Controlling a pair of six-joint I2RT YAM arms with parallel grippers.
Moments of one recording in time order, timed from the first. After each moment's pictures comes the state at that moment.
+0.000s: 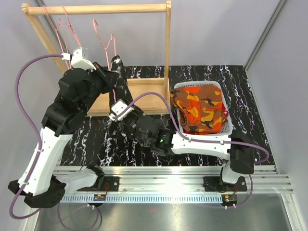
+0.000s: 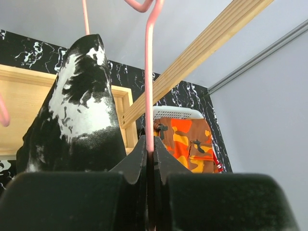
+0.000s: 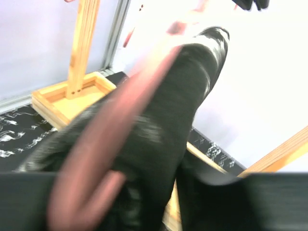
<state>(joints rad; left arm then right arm) -0.54 1.10 1.64 -0.69 -0.24 -0.63 1.31 1.69 1.36 0.51 0.69 -0.50</state>
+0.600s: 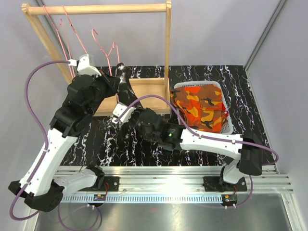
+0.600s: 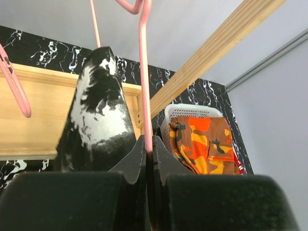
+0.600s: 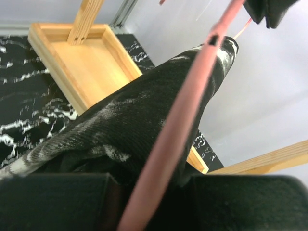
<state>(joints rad) -0.54 1.06 1.48 -0.60 -0.28 -0.58 1.26 1.61 1.34 0.22 0.54 -0.60</state>
